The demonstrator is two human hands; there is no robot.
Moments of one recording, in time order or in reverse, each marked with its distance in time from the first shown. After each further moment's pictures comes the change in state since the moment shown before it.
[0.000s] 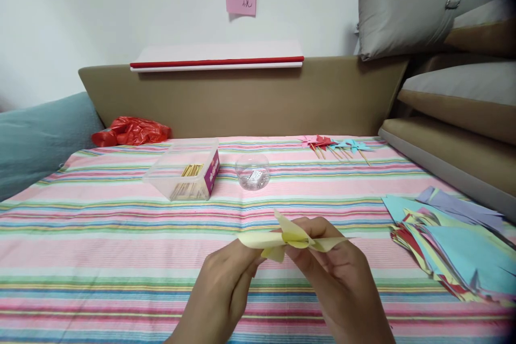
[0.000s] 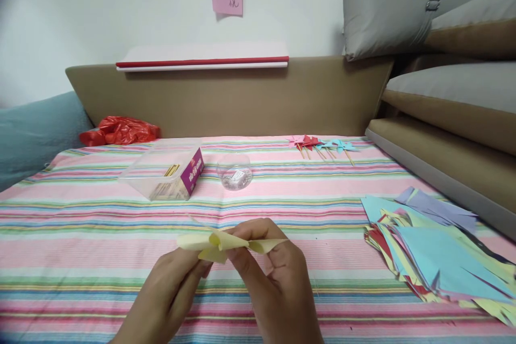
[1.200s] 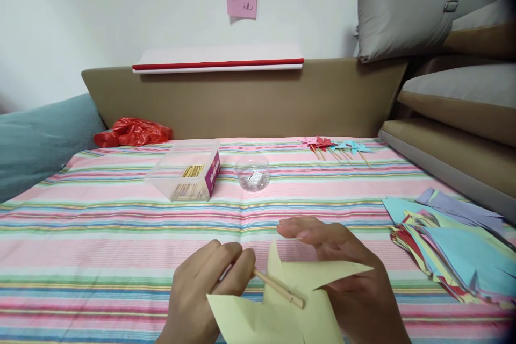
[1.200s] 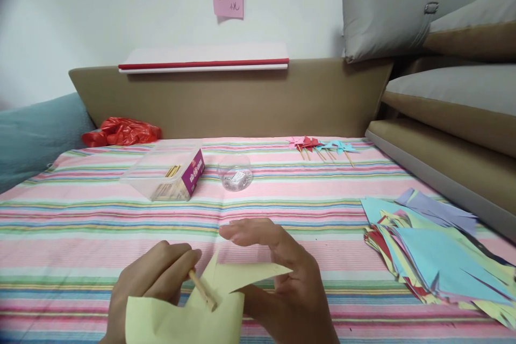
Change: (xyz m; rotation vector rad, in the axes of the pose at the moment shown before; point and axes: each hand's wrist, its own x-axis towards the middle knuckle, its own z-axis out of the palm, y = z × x) left_hand -0.003 0.002 -0.014 0.633 0.298 0.409; right_hand 0.002 -0.006 -0.024 -0.227 -0.135 -0.303
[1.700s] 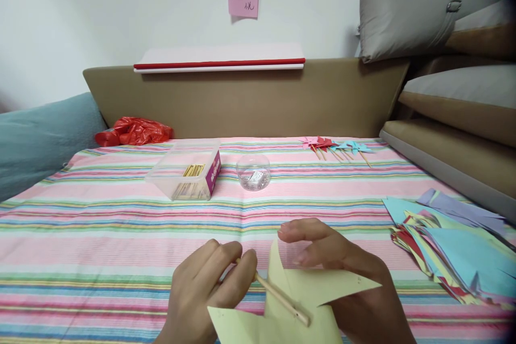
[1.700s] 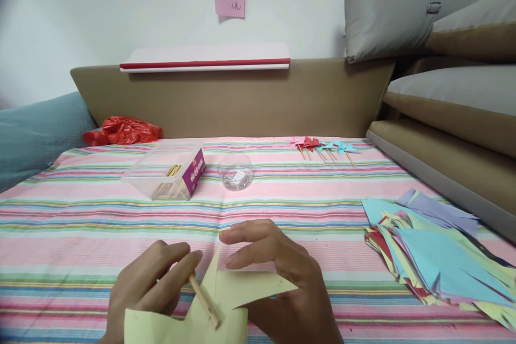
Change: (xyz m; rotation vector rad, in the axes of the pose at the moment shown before) left_hand -0.003 -0.001 -0.002 0.024 0.010 0.000; right_hand -0.003 -0.008 0.011 -0.006 0.067 -0.005
